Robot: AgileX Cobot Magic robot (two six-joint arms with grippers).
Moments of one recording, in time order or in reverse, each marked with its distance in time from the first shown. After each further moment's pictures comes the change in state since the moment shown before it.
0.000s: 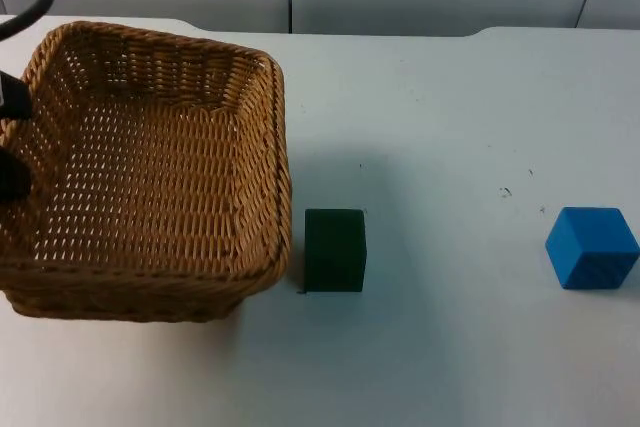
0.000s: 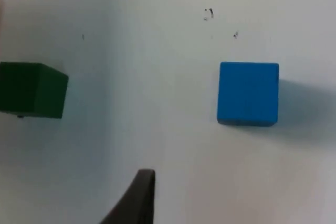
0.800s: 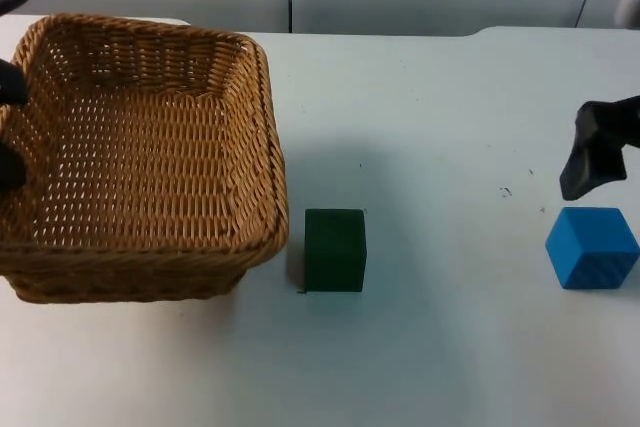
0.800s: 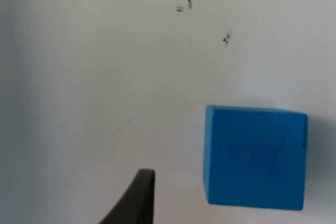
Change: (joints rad) right arm 0.094 0.508 -0.207 -0.253 -0.107 0.258; left arm 0.000 0.000 0.000 -0.059 -0.026 0.001
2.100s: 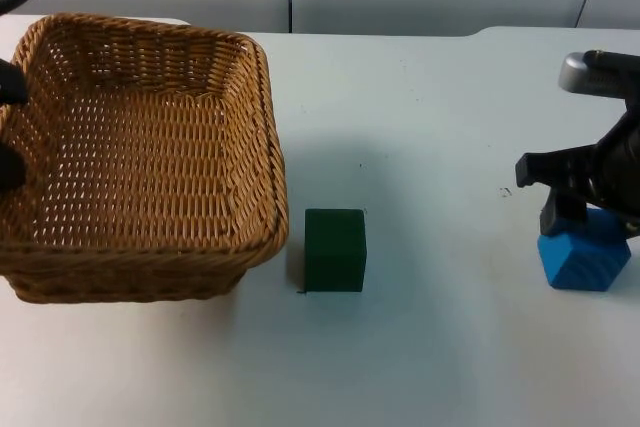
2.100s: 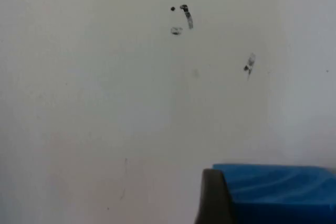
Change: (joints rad) right arm 0.014 0.238 -0.019 -0.094 -0.209 0.211; left arm 0.000 0.000 0.000 0.000 -0.001 0.001
